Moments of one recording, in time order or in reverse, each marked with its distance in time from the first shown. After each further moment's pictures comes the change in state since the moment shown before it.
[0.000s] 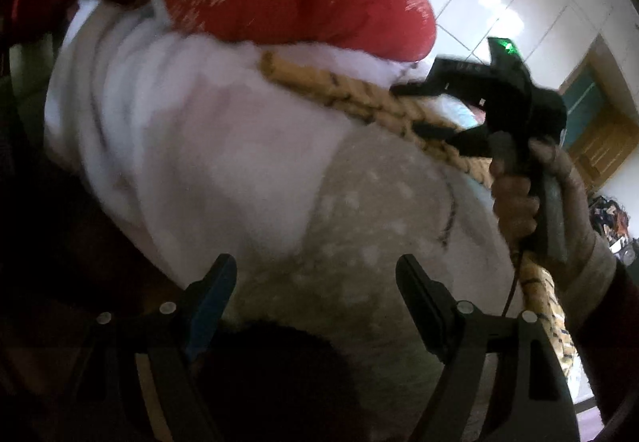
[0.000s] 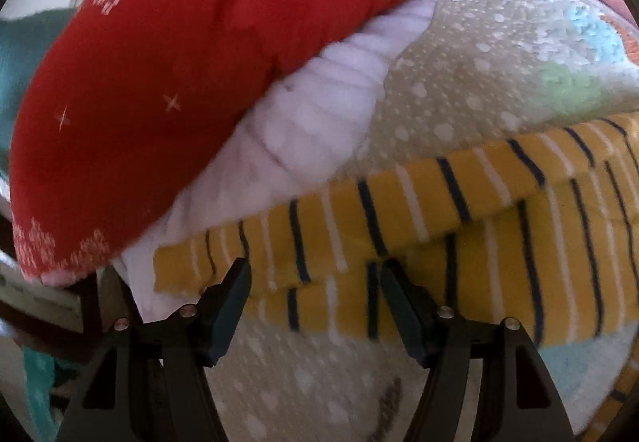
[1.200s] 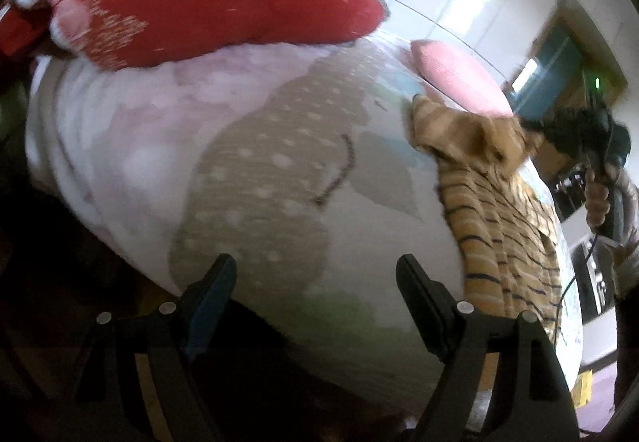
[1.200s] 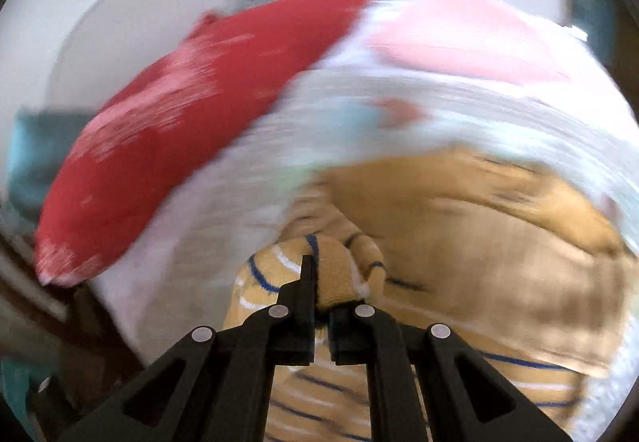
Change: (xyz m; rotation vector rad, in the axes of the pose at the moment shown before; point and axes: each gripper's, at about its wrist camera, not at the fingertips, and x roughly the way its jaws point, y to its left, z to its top) left arm -0.025 -0.112 -0.029 0.174 0.029 -0.015; right arm -0.284 -0.163 -0.051 0.095 -0.253 -0.282
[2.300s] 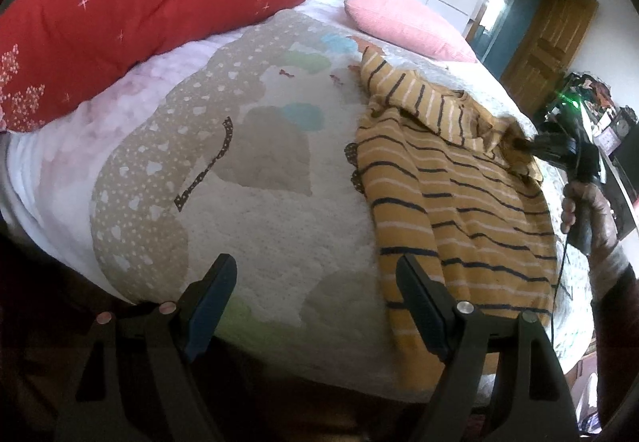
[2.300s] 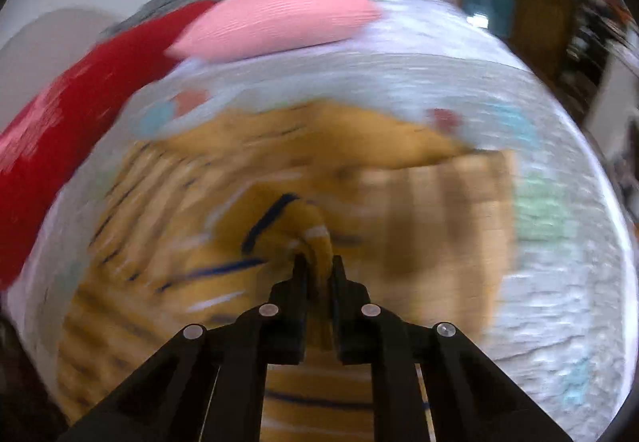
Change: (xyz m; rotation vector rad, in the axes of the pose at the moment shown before) left arm 0.019 -0.104 -0.012 0.204 0.096 0.005; right arm -0.018 -0.188 -0.083 0.170 -0.086 -0.338
